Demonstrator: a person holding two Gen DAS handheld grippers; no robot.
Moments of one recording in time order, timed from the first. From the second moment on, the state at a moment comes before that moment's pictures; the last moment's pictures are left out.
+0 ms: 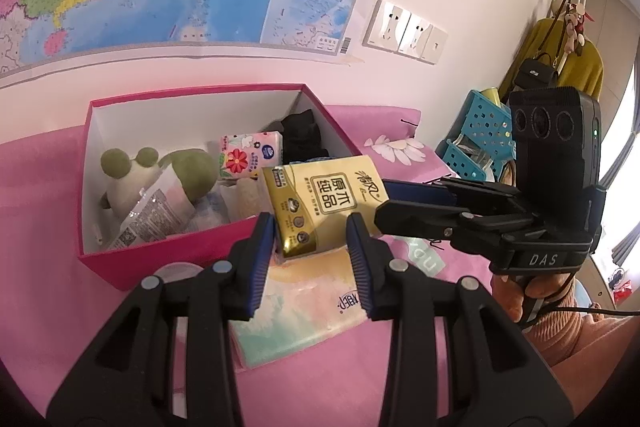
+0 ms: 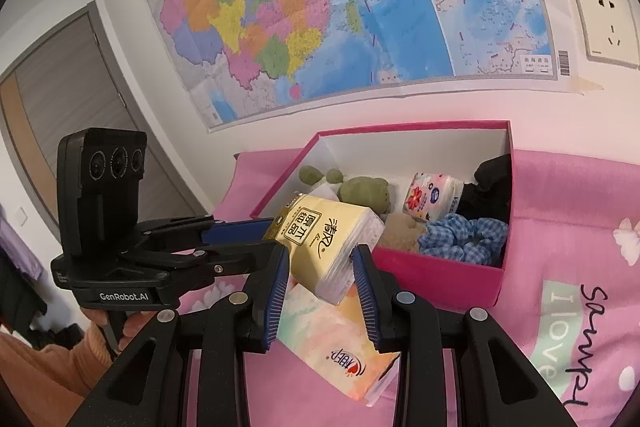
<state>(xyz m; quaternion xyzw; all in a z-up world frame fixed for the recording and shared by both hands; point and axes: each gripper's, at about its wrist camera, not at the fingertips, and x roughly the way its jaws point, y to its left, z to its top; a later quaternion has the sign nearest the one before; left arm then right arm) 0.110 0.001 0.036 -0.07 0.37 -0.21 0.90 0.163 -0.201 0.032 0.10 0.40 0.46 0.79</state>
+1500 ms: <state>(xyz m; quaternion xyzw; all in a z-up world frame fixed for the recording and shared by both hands) 0.136 0.002 0.036 -0.06 0.37 -0.19 0.91 0.183 -0.195 0.026 0.11 0.40 0.45 0.79</state>
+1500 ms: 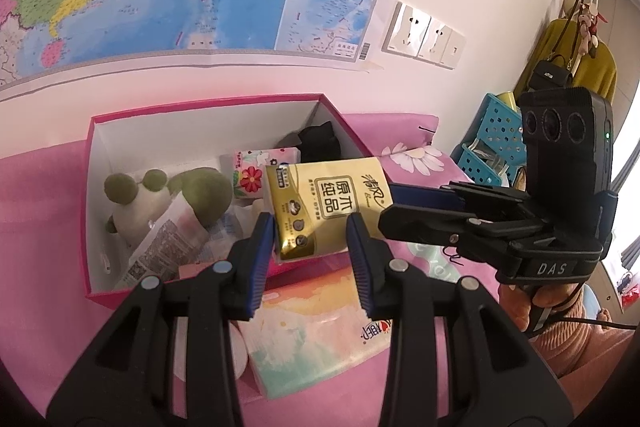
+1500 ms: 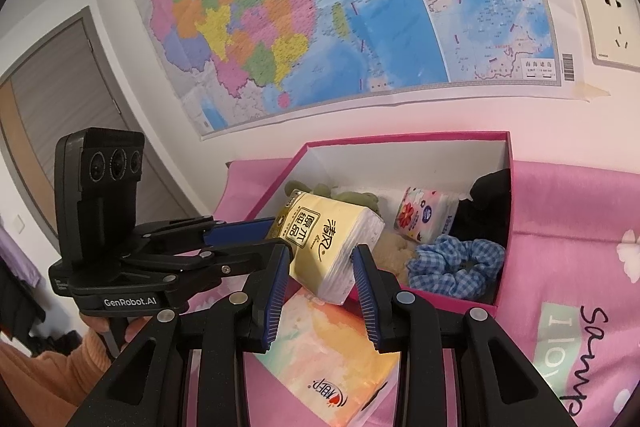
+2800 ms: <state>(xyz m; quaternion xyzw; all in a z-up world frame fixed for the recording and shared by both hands) 0.160 -0.001 0.031 -0.06 0.39 -0.18 0.90 0.200 -0.197 0.024 0.12 0.40 0.44 0.80</state>
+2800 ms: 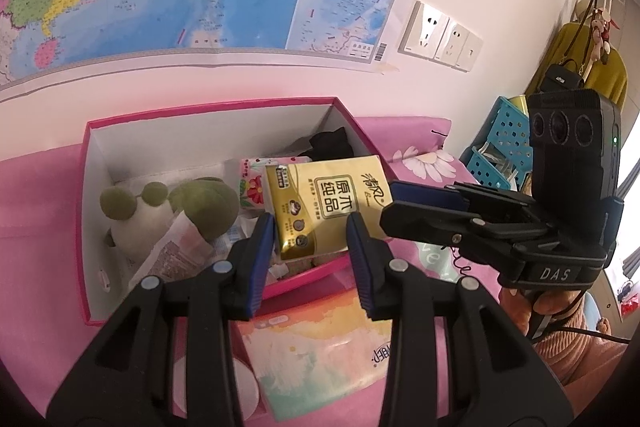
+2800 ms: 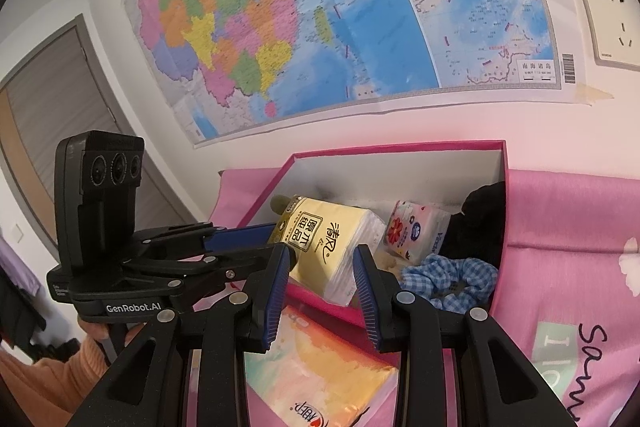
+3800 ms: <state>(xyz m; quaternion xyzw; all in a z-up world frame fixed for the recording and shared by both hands) 0.187 -0.002 0.032 -0.05 0.40 -0.16 0.90 0.217 -0.189 0.019 0.12 0.41 0.43 0.80</state>
